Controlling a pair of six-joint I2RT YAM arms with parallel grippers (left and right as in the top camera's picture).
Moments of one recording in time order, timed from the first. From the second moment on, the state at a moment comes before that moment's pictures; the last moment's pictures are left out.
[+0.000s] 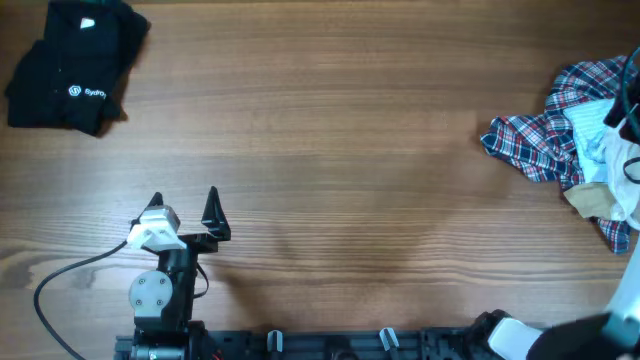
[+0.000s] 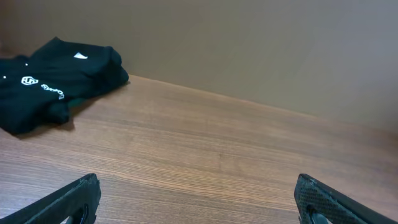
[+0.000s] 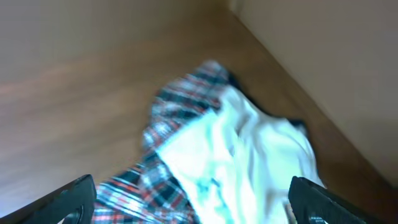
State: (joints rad) left arm -0.02 0.01 0.01 -0.07 -0.03 -0.24; right arm -0.65 1.42 1.24 -0.48 -0.11 -0.12
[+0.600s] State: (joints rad) left arm -0.02 0.01 0.01 -0.07 -0.03 -0.24; right arm -0.69 1.73 1.24 -0.40 -0.19 -0.15
